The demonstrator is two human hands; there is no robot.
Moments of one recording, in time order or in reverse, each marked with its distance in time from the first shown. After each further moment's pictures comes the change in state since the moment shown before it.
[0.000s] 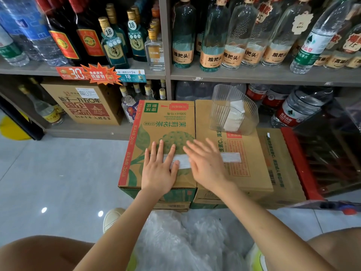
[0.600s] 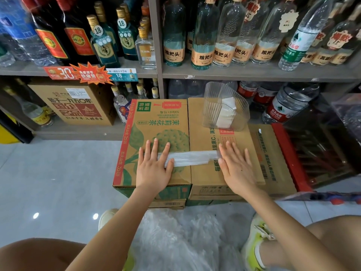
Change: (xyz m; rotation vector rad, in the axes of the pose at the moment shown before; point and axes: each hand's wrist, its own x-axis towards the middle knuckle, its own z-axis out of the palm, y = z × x) left_hand 0.001 -0.001 0.003 0.038 0.001 -0.006; right_hand -0.064 0.067 -0.012 -0.075 -0.285 0.396
